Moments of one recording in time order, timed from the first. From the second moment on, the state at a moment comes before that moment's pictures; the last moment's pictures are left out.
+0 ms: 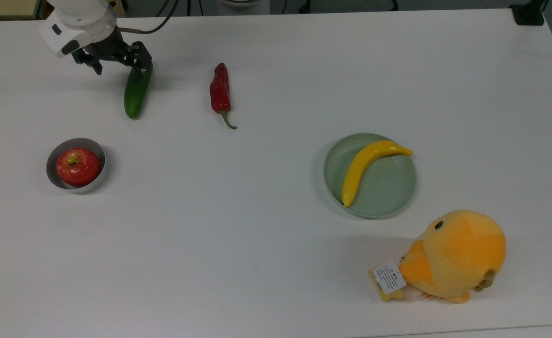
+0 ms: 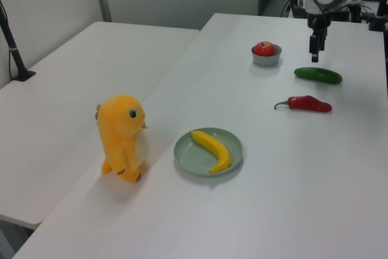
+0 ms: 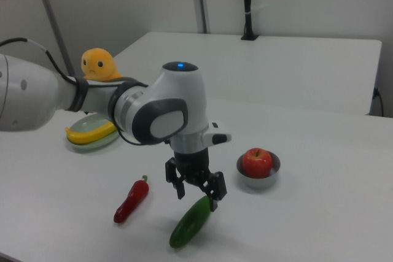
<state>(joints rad) -0.08 0.15 -0.29 -2.04 -0.03 2.10 -0.34</state>
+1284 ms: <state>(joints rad) -0.07 0.16 -0.28 -2.08 -0.09 2.13 -0.34</state>
